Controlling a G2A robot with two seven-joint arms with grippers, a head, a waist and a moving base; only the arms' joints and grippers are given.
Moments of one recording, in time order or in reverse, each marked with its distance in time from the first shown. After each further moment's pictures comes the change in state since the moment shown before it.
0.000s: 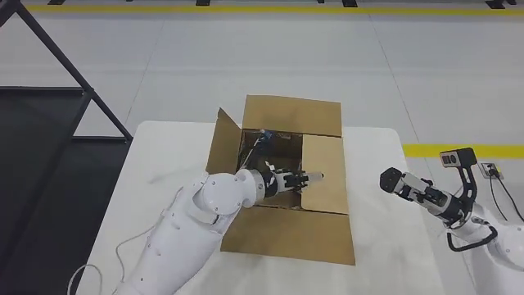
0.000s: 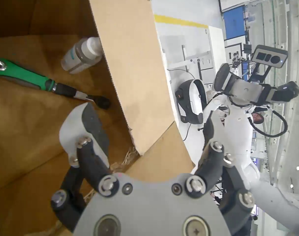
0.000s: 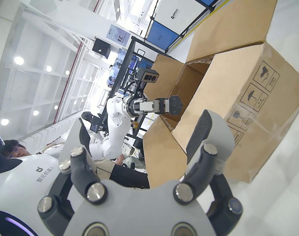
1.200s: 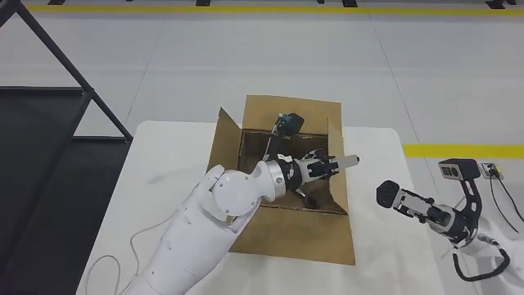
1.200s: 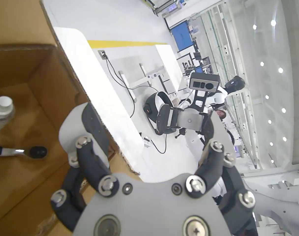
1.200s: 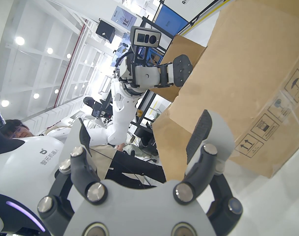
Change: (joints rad) left arm -0.028 -0.064 0.041 -0.053 -0.155 -0.190 0.181; right arm -0.134 0.044 0.006 -0.199 0.079 -0.017 0.028
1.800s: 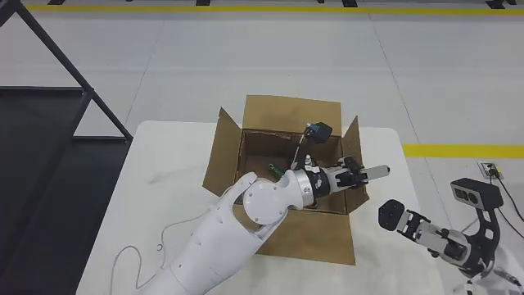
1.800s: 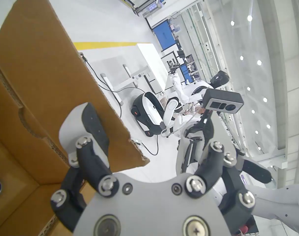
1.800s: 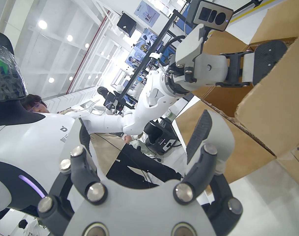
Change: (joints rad) left arm -0.062 -0.085 0.148 0.171 -0.079 -0.139 0.135; right arm -0.176 0.008 0.043 -0.208 0.051 -0.058 -0.045
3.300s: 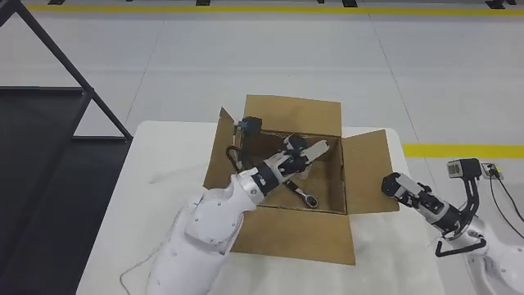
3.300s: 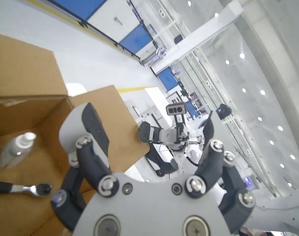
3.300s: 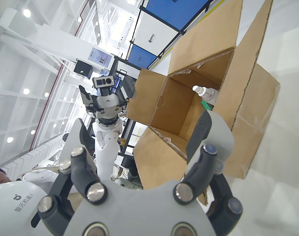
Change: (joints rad) left arm 0.368 0.067 -0.422 -0.399 0.283 -0.030 0.059; right arm 0.126 0.014 -0.083 0.178 -0.248 0.168 -0.340
